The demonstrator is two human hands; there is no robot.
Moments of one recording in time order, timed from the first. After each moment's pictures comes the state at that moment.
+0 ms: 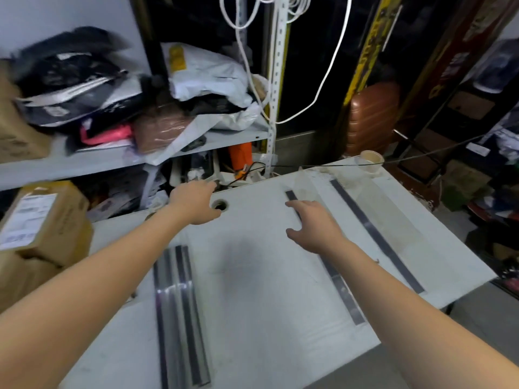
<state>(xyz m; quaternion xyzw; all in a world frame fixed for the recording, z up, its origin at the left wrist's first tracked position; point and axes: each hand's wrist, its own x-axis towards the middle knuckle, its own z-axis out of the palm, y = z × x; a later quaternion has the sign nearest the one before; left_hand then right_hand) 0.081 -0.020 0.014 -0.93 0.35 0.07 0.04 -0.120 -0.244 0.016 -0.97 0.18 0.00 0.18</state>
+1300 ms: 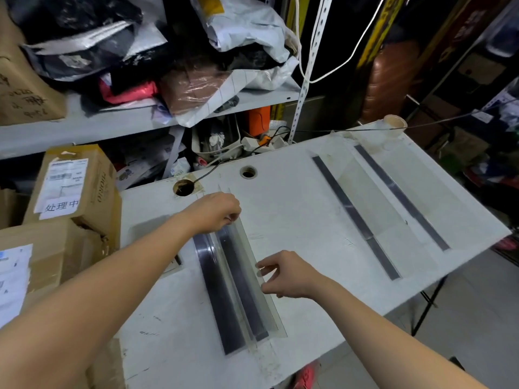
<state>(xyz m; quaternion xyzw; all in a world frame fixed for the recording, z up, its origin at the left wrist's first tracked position) 0.093 0.086 -0.079 -0.79 0.59 0.15 -0.04 -0.148 -0.043 -0.064 -0.85 0.21 0.24 0.43</state>
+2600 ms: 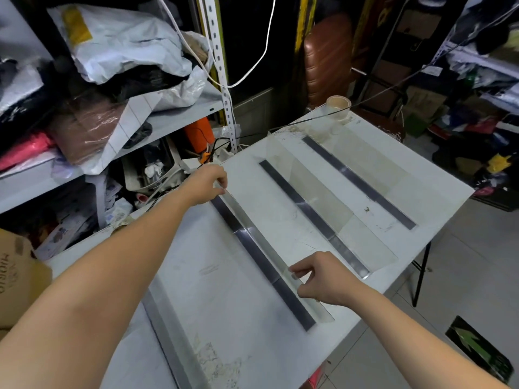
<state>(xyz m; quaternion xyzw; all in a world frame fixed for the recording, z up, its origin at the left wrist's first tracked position) 0.148 -0.120 -0.075 -0.81 0.56 0.15 -0.13 -0.224 -0.196 -0.061 -0.83 0.33 0.15 0.42</state>
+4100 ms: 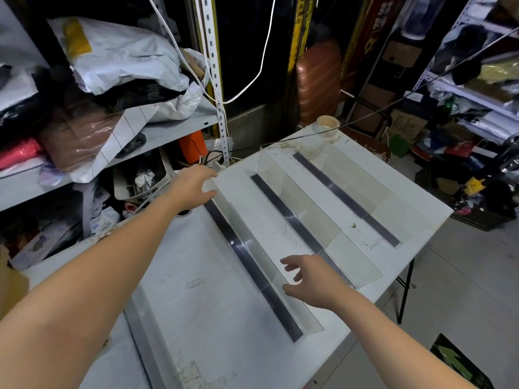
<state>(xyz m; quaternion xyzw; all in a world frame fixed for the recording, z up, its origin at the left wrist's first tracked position) 0.151 -0.120 -0.057 -0.85 0.51 0.07 -0.11 -0.210 -0.206 -0.047 -0.88 0.32 0.14 0.32</state>
